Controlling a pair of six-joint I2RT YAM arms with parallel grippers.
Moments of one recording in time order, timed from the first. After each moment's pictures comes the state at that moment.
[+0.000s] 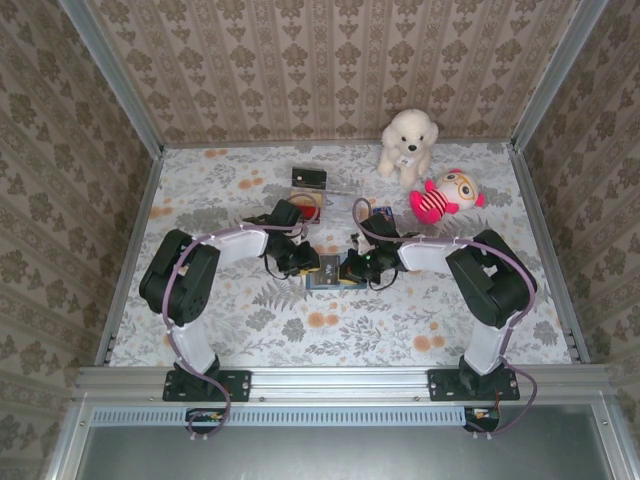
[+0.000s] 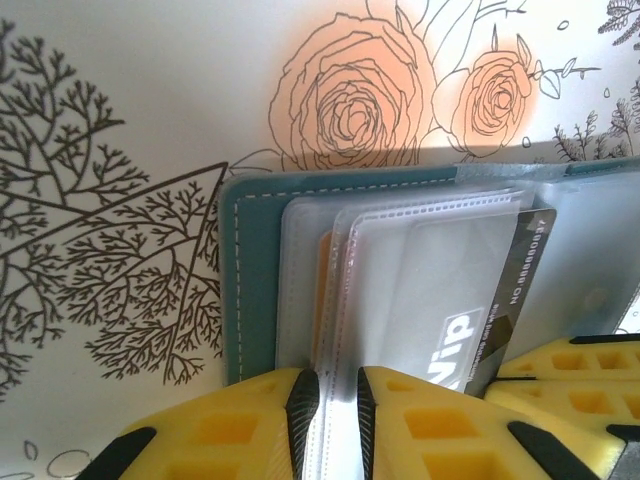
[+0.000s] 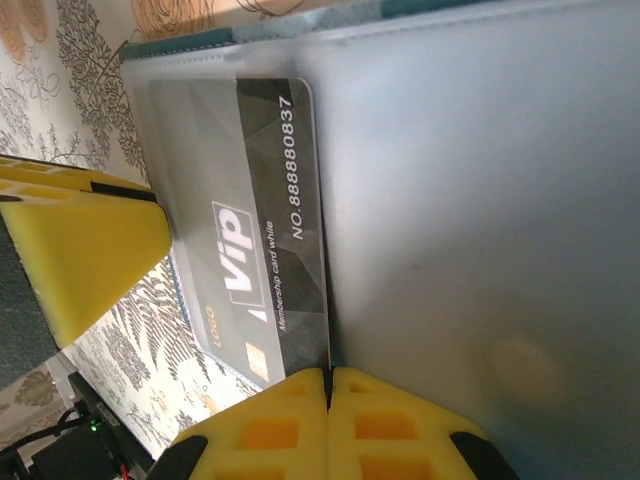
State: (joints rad) left arm -0.57 1.81 1.04 -0.46 0.44 -0.68; right arm 0.54 1.81 0.93 -0.19 -0.53 0.78
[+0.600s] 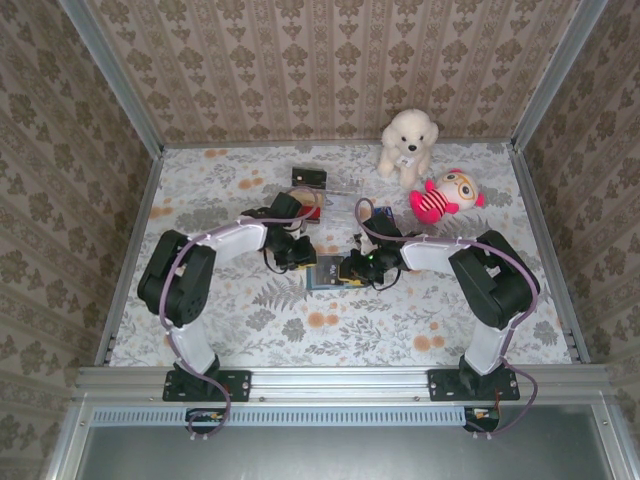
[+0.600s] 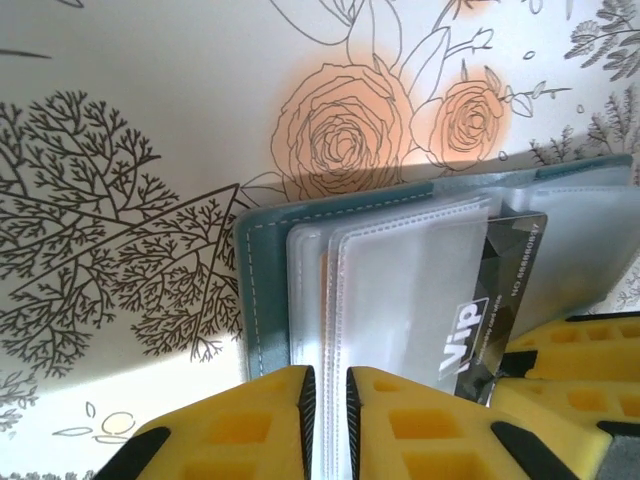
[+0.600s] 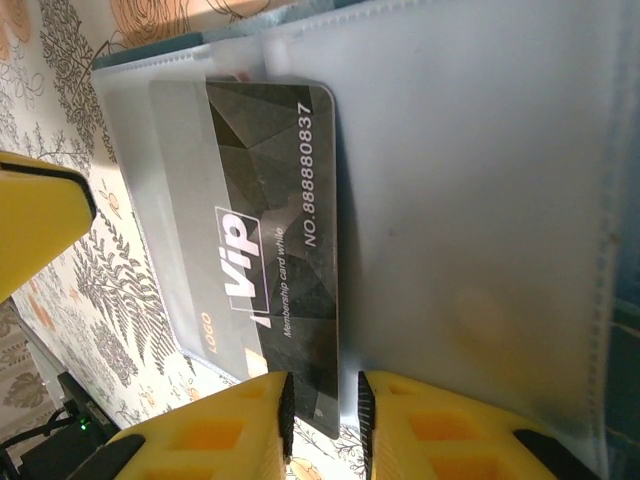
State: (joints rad) left arm -0.57 1.79 1.12 -0.56 0.39 -0.63; right arm 0.53 1.80 0.93 -0.22 -0.52 0.76
